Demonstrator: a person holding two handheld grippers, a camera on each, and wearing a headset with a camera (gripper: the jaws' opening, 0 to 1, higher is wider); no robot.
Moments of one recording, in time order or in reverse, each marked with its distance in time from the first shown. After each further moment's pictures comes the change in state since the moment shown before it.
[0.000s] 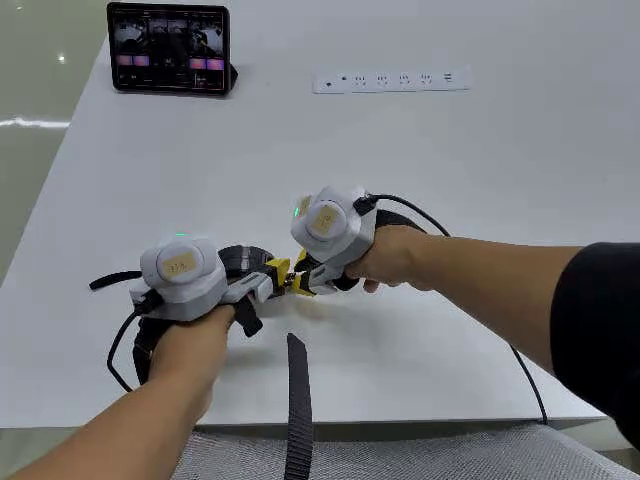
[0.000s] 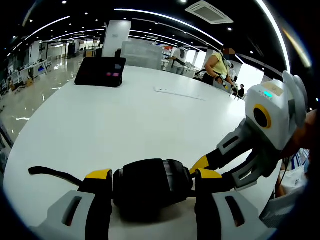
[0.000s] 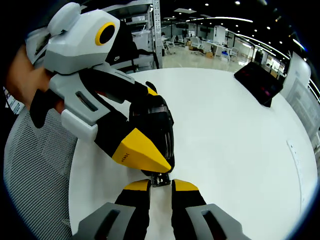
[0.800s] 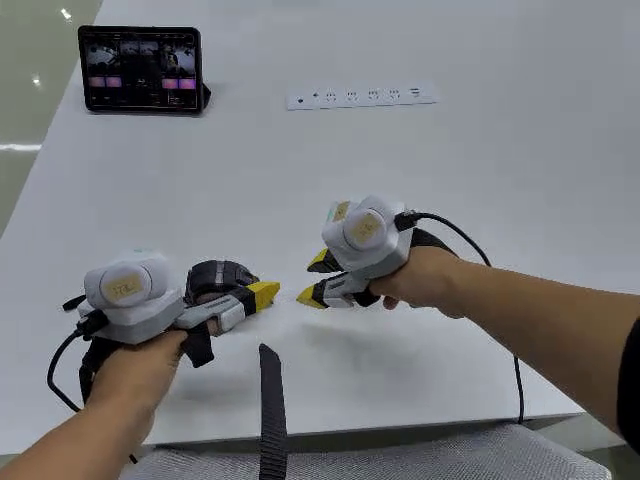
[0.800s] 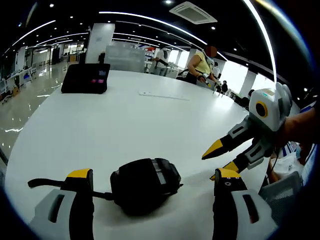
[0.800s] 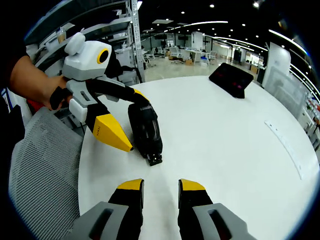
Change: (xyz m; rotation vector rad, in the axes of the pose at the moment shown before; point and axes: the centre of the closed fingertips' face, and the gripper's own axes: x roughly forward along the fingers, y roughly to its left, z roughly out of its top) left arm -0.017 -0.011 0.002 0.087 0.009 -0.151; right arm -0.055 -0.002 -0.027 0.131 -0.117 -0.104
